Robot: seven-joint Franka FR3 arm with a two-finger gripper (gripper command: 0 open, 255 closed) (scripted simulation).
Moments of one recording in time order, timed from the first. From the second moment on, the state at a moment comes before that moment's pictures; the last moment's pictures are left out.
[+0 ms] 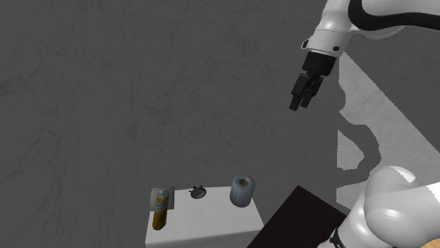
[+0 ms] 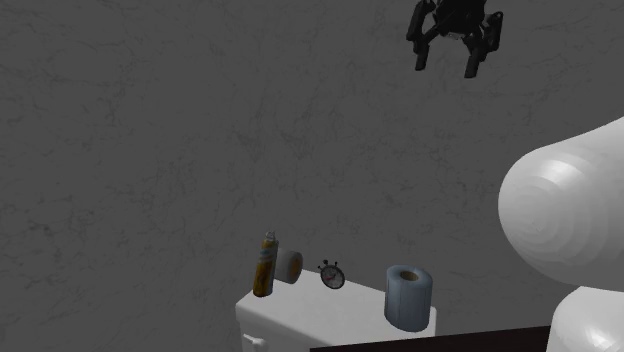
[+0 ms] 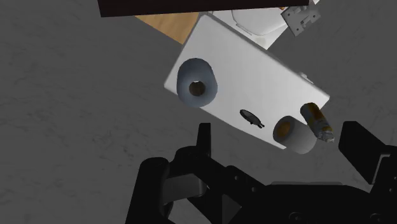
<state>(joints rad) 0.01 -0.81 -0.06 -2.26 0.08 1.50 -0.02</state>
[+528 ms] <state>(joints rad) 0.02 -0.74 0.06 -2.35 0.14 1.66 0.14</state>
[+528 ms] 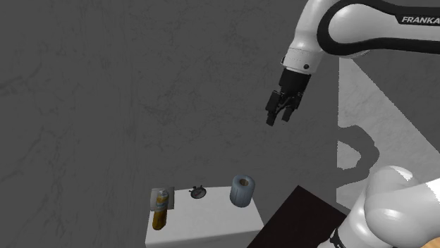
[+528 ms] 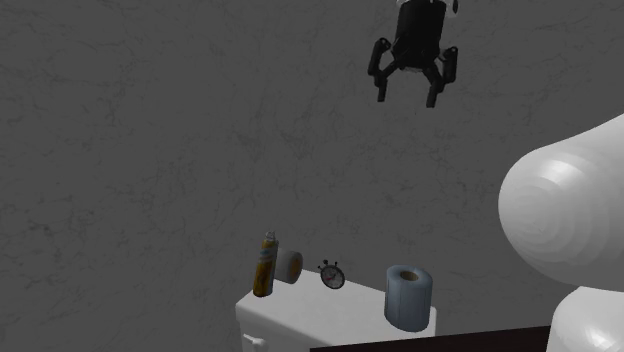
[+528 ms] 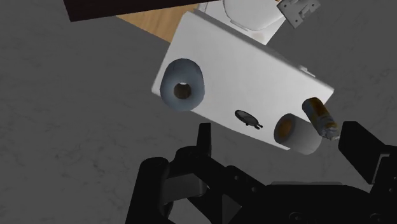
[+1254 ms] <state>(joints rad) 0.02 -0.48 0.28 -2.38 0.21 1.95 0.44</state>
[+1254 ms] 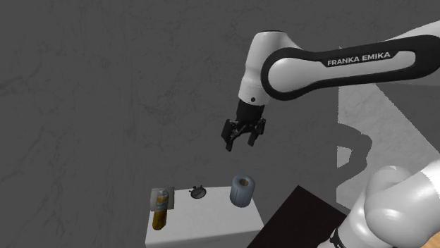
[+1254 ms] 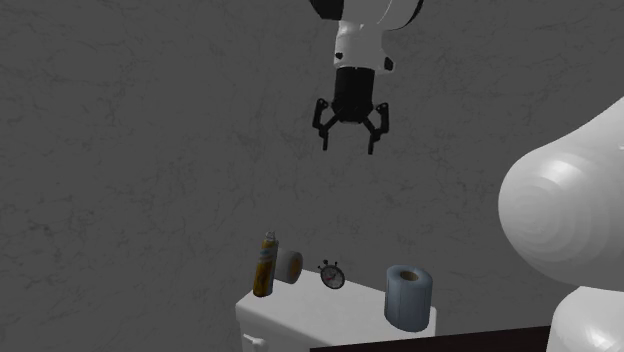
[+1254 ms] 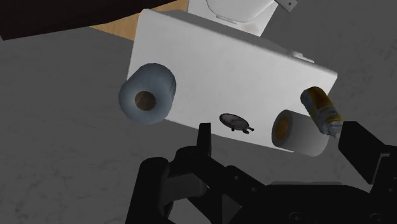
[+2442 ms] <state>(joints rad) 0.04 0.24 0.45 -2.03 -0.08 2.24 1.03</state>
